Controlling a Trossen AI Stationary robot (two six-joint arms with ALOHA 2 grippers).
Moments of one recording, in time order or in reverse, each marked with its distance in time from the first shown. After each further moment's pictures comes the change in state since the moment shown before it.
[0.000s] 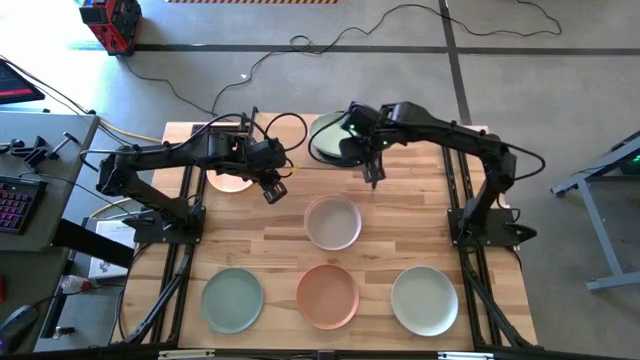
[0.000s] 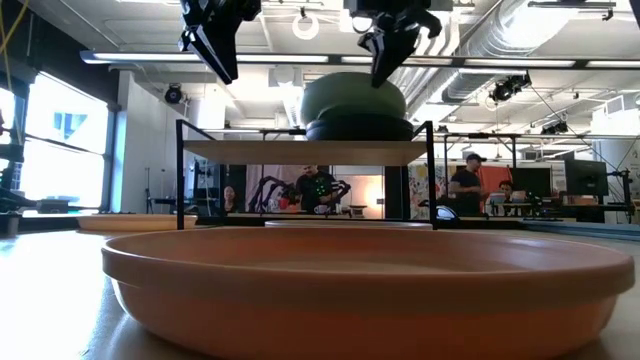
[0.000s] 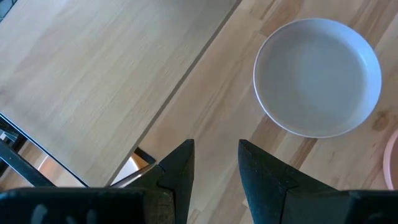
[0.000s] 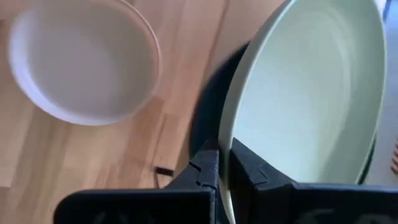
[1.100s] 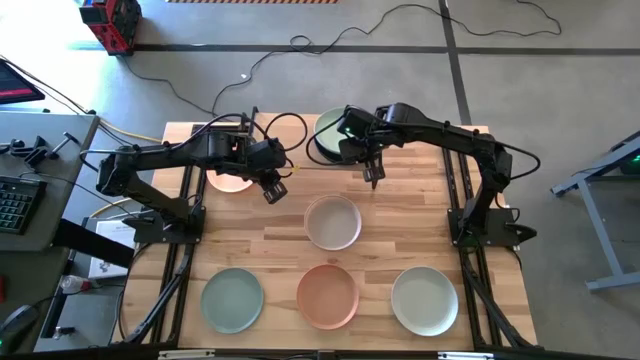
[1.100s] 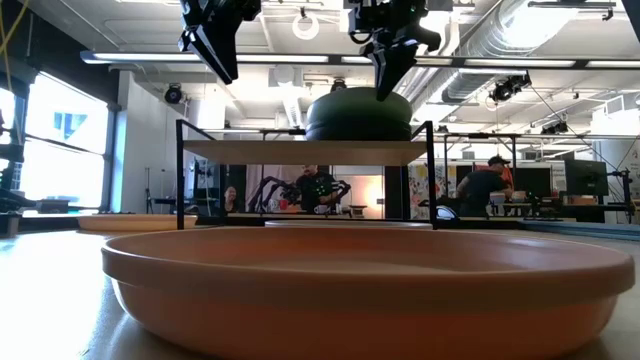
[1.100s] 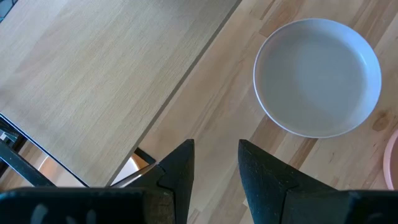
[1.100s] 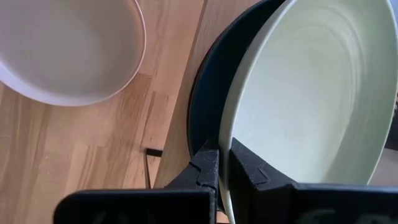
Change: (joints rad) left arm 0.000 0.000 0.000 0.001 0.000 0.001; right arm 0.002 0.033 0.000 -0.035 0.090 0.015
